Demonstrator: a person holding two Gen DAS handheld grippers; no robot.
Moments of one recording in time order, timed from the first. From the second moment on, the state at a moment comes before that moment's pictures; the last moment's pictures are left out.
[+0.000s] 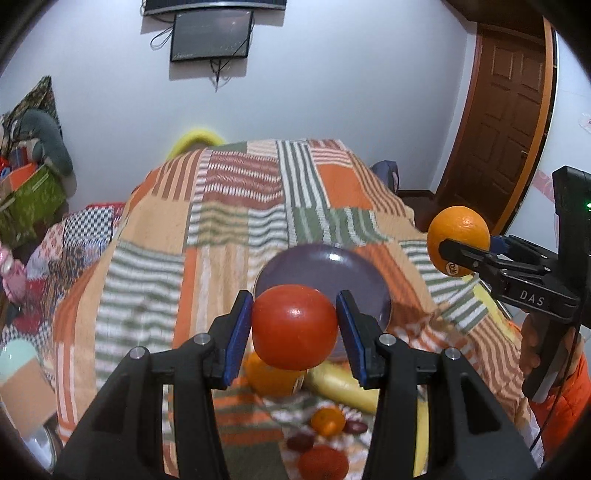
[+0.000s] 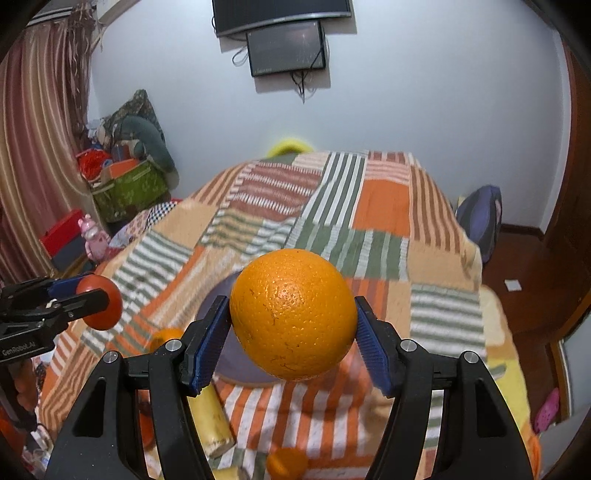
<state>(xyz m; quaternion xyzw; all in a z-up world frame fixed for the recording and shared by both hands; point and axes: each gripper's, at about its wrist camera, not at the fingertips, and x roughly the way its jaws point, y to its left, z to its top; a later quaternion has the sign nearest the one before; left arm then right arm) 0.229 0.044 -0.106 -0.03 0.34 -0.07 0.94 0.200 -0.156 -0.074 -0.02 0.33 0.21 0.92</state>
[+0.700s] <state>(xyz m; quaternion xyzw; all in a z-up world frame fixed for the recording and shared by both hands) 0.350 0.037 -0.142 -0.03 0.39 -0.07 0.92 0.282 -0.114 -0.113 -0.07 0.37 0.23 0.90</state>
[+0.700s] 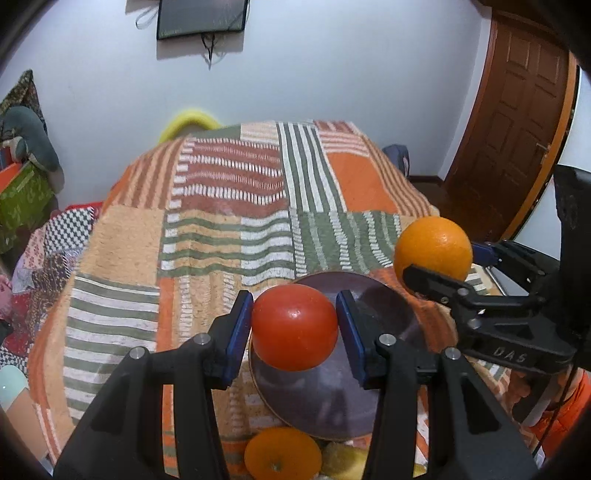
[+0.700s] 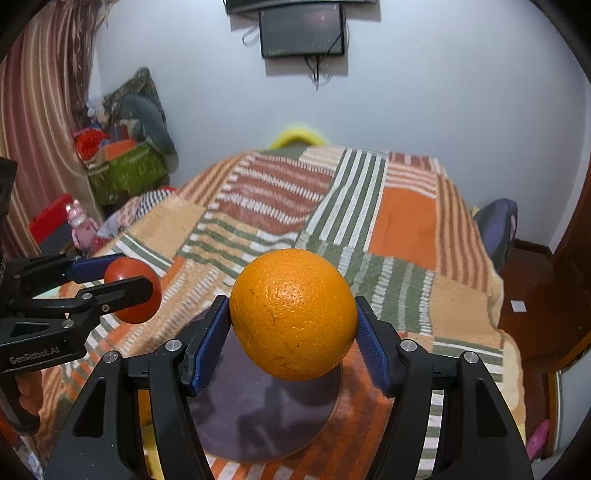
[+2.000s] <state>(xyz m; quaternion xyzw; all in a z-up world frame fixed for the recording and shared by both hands) 0.364 0.042 -0.162 -0.01 0.44 -0.05 0.90 0.289 -0.103 -0.151 -0.11 0.42 0.23 0.87</state>
